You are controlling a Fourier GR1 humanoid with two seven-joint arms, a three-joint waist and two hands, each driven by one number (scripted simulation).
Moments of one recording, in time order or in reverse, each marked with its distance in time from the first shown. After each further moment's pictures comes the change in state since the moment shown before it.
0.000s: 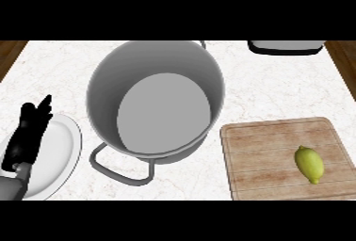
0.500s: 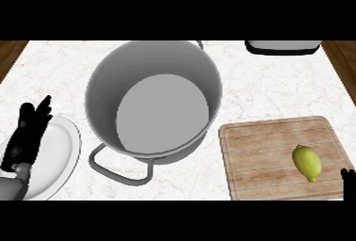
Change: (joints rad) left arm 0.011 -0.036 0.048 -0.002 -0.037 -0.037 0.013; right arm -0.330 0.064 -0.055 0.076 0.143 0.242 0.278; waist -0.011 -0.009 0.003
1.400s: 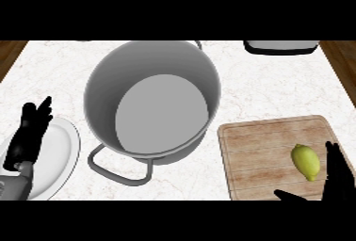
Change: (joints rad) left arm -0.002 -0.100 0.119 0.031 -0.116 -0.092 -0.001; right arm -0.258 0.037 -0.110 0.203 0.015 0.099 0.058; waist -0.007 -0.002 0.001
